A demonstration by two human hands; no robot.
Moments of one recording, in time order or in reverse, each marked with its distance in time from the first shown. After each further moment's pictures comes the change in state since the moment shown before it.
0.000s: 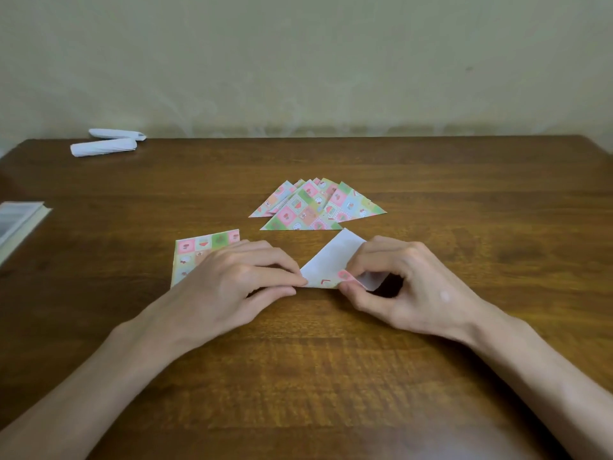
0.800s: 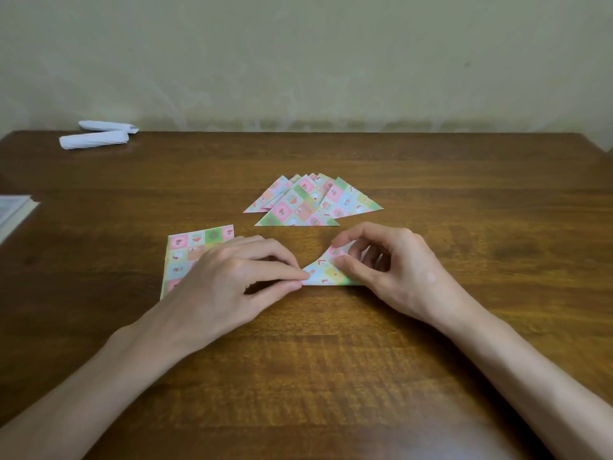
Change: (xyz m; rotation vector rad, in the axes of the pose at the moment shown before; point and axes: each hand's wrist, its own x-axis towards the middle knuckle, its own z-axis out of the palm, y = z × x) left_hand 0.004 0.014 0.004 -0.071 0.085 -0.082; right_hand 0.008 0.007 0.010 0.191 0.115 0.308
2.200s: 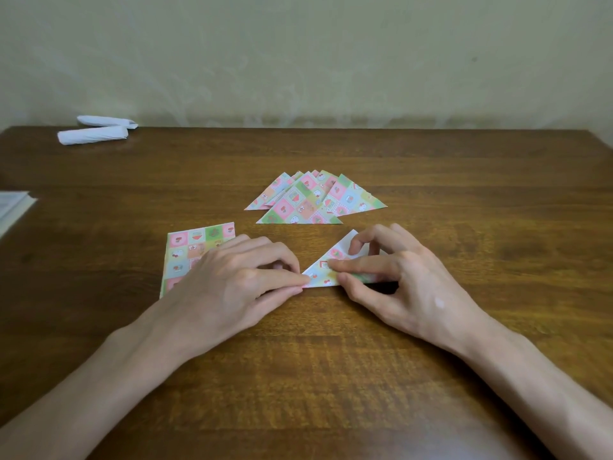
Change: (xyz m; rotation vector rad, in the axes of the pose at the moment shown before) left_hand -0.001 -0.001 0.001 0.174 -0.039 0.103; right_hand -0.016 0.008 0.004 -0.336 0.027 -0.238
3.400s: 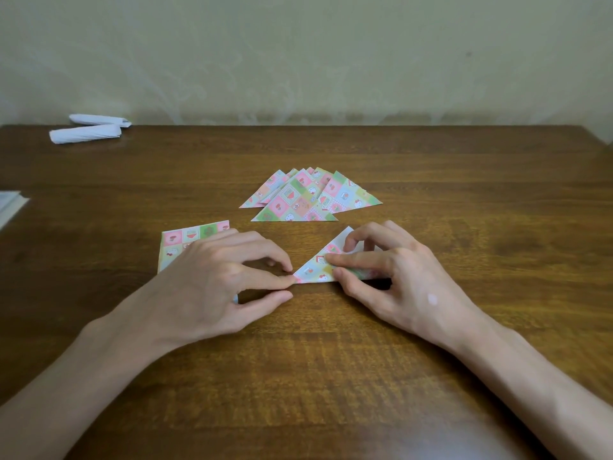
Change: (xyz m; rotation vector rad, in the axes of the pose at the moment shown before) left_hand -0.003 -0.007 -0.013 -0.030 -0.085 0.027; right_hand 0.001 0.000 0.000 -0.038 0.014 -0.030
